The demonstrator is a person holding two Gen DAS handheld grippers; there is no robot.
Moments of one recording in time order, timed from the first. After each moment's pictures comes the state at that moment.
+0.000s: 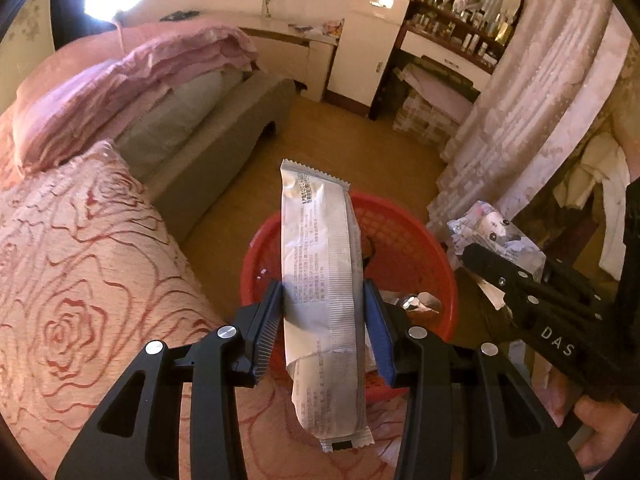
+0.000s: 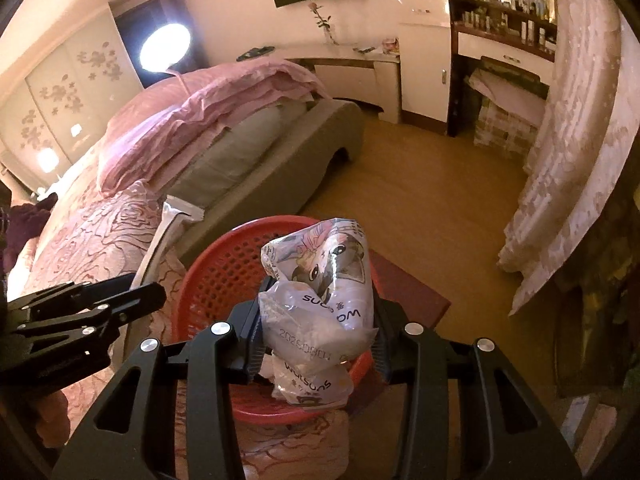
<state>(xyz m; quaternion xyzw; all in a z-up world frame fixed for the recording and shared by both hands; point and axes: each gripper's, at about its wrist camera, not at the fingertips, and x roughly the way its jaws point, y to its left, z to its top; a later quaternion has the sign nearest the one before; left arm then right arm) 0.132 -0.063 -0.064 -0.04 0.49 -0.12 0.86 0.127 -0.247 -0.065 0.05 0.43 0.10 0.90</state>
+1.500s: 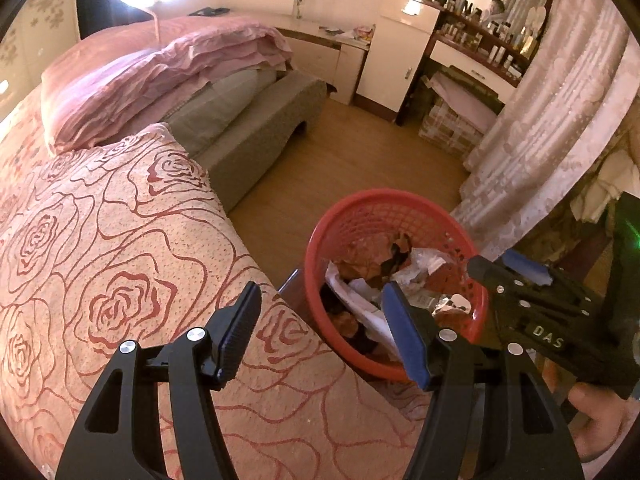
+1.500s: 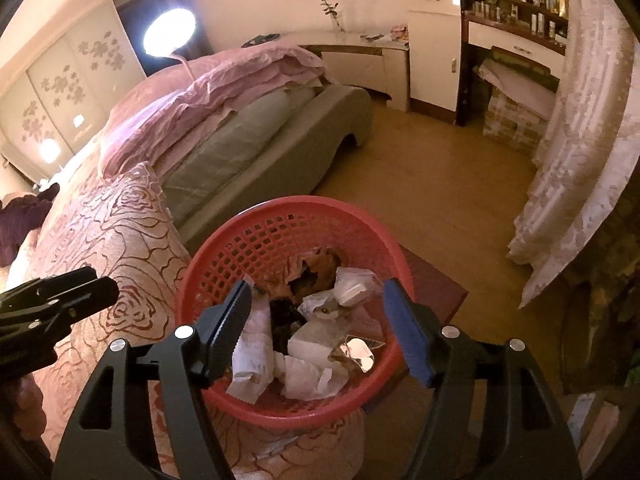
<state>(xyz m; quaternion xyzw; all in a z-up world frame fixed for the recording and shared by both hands) 0.115 -0.019 -0.055 -0.05 0.49 -0.07 0.87 0.131 -0.227 -0.078 0.04 0.45 0.11 0.89</state>
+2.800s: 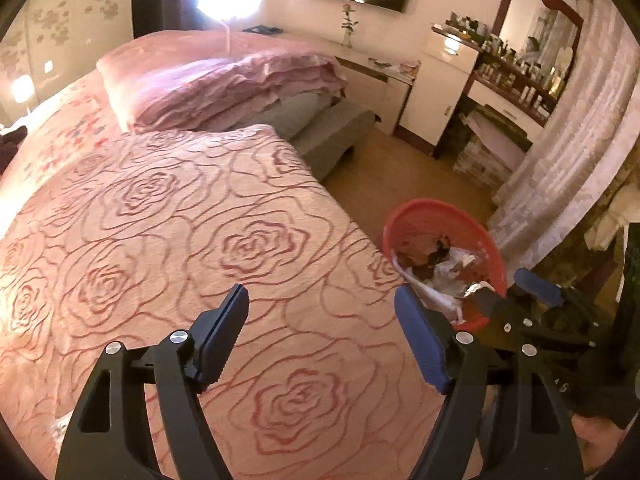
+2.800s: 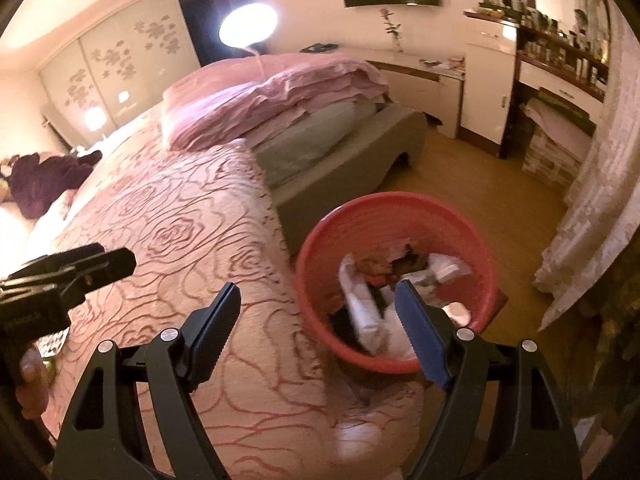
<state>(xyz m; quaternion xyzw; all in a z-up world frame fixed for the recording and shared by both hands) 0.025 0.055 -0.017 -0.08 0.44 0.01 0.89 0.057 -0.147 -0.045 0.00 0.42 0.19 0.89</state>
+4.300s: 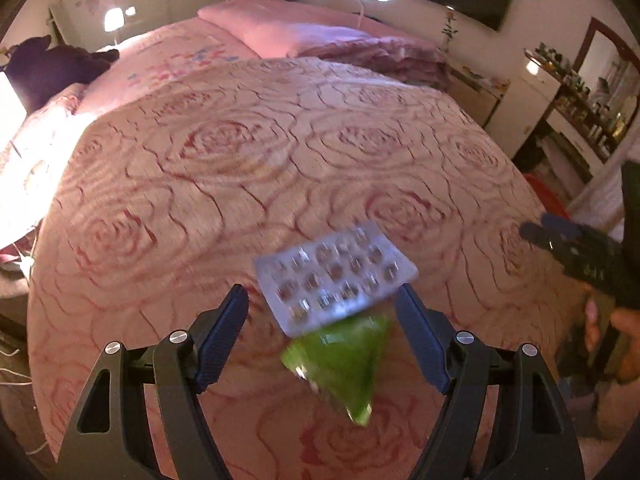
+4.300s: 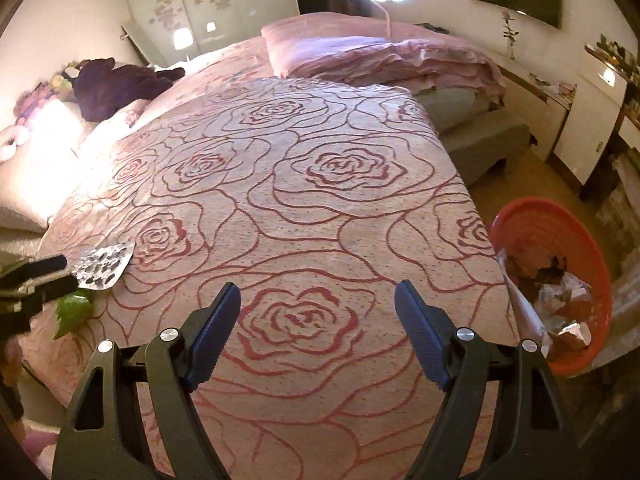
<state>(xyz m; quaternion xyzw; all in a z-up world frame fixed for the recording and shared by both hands) -0.154 0.216 -0.051 -0.13 0.46 0.13 0.87 0.005 -0.013 -0.068 -0.10 0.44 0.33 0.83</state>
